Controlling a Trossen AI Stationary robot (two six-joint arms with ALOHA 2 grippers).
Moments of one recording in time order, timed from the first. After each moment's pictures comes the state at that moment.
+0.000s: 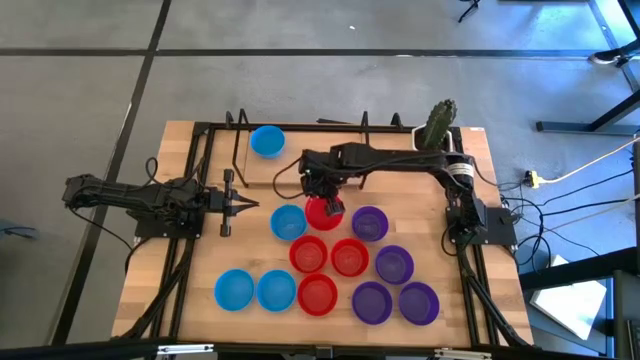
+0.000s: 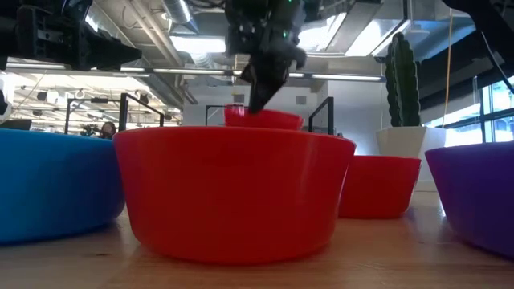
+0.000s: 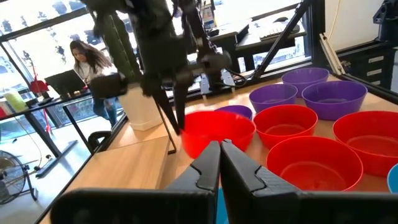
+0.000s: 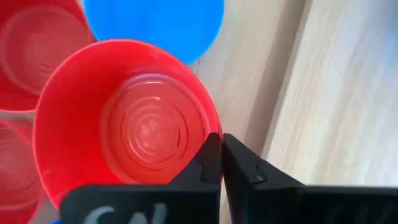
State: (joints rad) left arm -0.06 0.30 0.13 0.11 -0.11 0.26; right arm -0.13 1.99 1.89 -1.02 -0.01 -0.44
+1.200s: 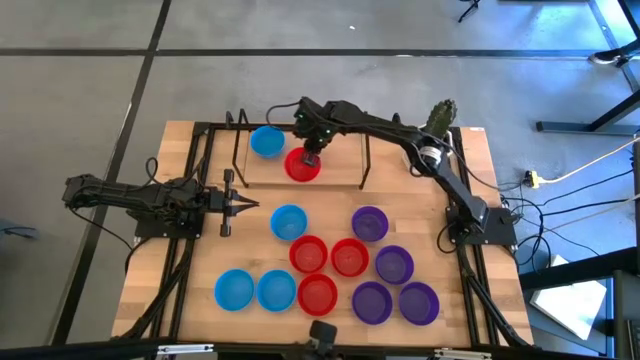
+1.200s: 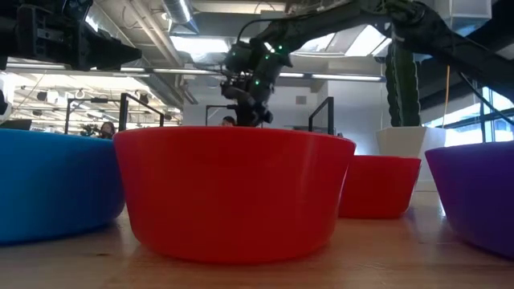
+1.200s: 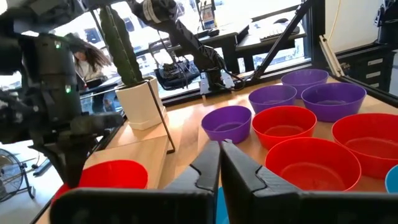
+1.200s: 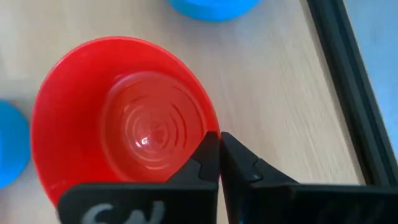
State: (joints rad) left arm -0.06 0.30 0.13 0.11 -0.11 0.25; right arm -0.44 2.31 2.27 -1.01 -0.08 -0.13
